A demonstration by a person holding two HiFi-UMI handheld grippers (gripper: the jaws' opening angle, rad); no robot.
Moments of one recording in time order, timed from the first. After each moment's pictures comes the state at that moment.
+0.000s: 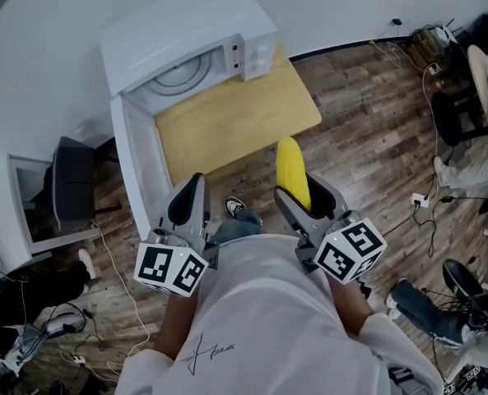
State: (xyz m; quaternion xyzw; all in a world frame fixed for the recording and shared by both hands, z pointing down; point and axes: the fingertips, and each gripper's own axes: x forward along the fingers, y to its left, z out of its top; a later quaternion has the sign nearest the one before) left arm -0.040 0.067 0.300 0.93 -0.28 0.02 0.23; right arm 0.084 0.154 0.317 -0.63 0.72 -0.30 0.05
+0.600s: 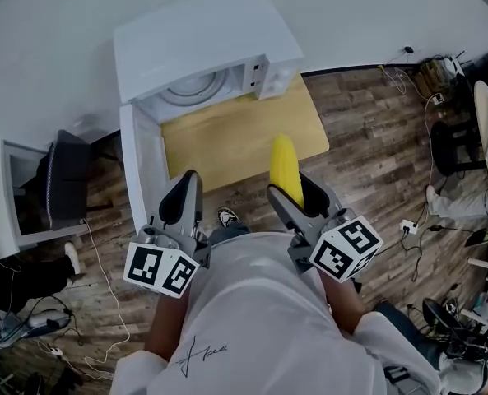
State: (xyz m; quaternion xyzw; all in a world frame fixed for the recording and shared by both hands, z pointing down) left arm -0.050 -0.006 0.290 0.93 -0.30 -0.02 0.22; right arm 0.079 0.067 0.310 -0.59 0.75 -0.30 0.05
